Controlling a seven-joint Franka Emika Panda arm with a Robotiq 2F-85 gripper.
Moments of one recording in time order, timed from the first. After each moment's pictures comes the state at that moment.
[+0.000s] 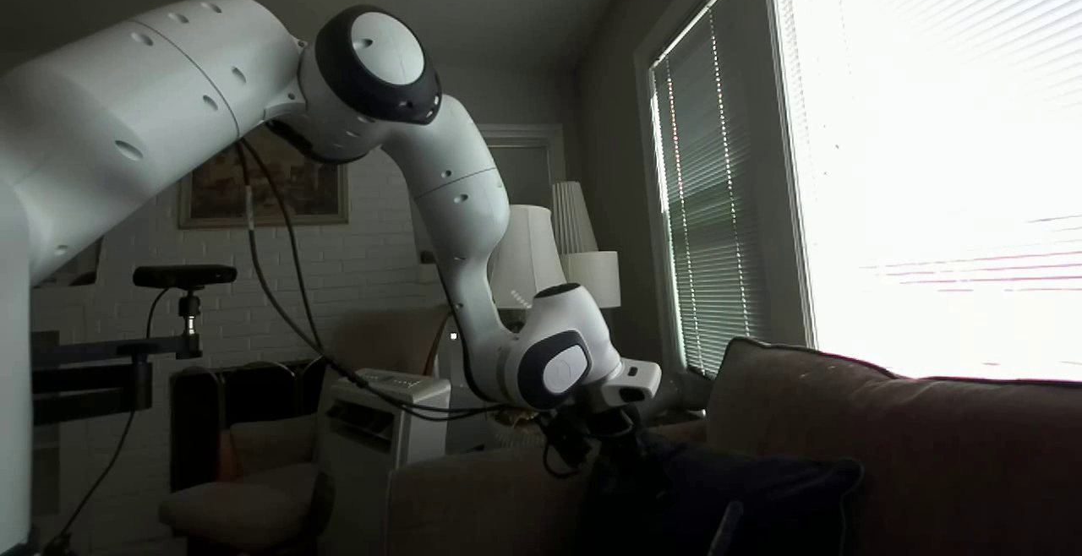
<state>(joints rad) 0.24 0.77 -0.10 -1.99 0.09 3.19 0.38</state>
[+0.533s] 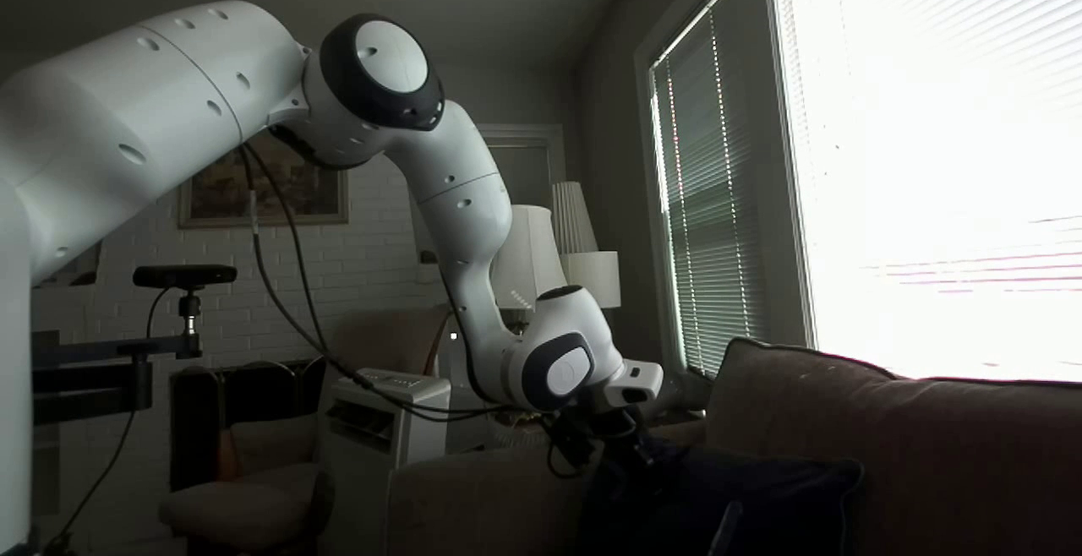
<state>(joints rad) 0.24 0.79 -0.10 -1.96 0.09 3.19 0.38</state>
